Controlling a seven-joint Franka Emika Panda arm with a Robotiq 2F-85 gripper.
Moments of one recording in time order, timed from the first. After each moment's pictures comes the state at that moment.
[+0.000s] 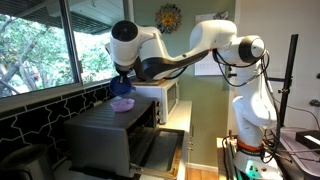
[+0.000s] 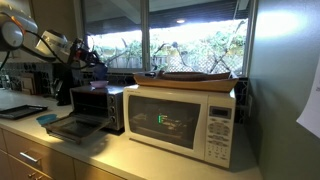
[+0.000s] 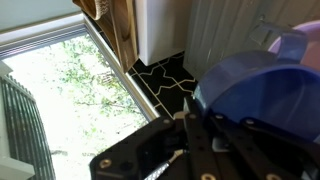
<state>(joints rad) 0.39 0.14 0.32 -1.54 -1.16 1.63 0.42</state>
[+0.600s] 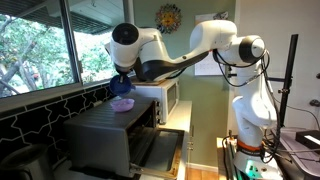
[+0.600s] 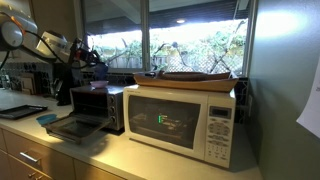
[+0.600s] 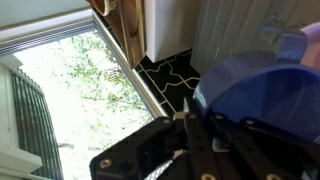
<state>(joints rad) 0.39 0.13 0.32 -1.55 -1.20 1.63 0.42</state>
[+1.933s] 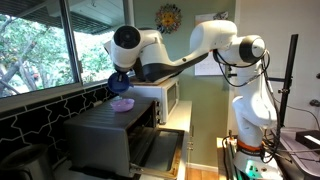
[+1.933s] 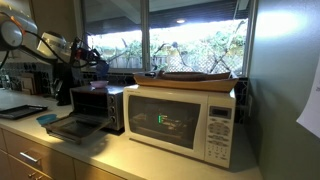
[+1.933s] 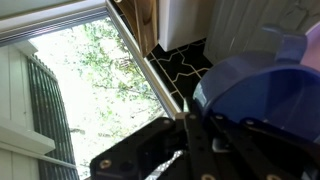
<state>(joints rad) 0.39 0.13 0.32 -1.57 -1.28 1.66 0.42</state>
